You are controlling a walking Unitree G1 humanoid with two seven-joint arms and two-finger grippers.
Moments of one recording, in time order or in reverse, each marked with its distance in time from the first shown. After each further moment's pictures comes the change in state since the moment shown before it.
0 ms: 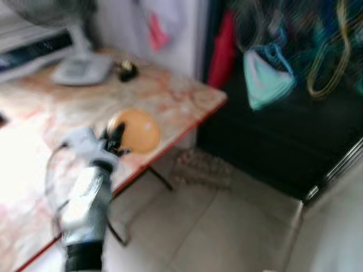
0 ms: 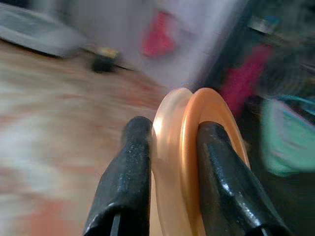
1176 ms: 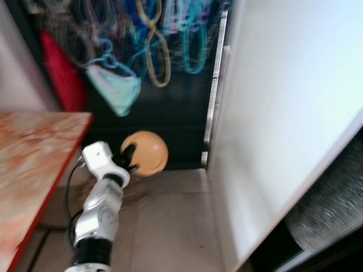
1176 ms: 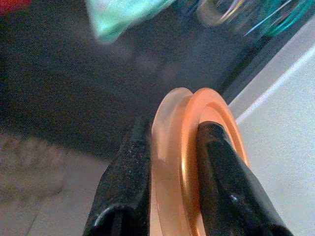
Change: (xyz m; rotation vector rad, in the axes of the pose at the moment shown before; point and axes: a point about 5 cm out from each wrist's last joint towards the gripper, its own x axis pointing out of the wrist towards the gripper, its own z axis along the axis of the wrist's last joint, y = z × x) left arm -0.013 0.059 -0.062 -0.046 0.231 0.202; right arm 0.000 -0.001 -0.001 0.038 -0.007 -0.006
